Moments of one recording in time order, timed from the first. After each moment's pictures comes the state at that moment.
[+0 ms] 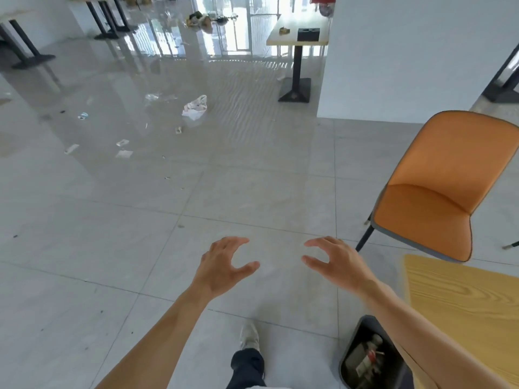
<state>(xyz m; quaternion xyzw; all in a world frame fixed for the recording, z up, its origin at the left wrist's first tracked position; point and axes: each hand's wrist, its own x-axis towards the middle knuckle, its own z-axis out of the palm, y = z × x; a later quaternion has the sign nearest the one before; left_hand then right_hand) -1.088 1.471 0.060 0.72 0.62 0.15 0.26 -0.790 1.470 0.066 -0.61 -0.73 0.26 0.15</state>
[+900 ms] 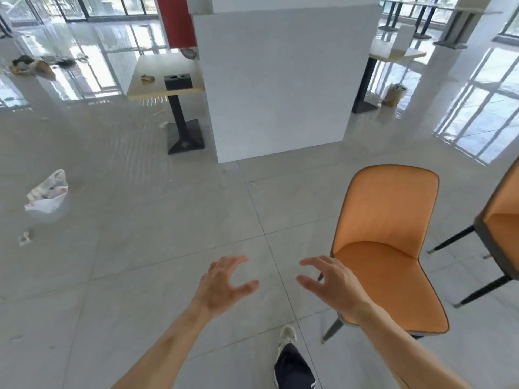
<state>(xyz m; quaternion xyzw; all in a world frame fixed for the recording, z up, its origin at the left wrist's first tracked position) -0.854 2.039 0.047 0.83 0.43 0.10 0.35 -0.605 1.899 0.056 -0.77 -0.56 0.20 0.21</state>
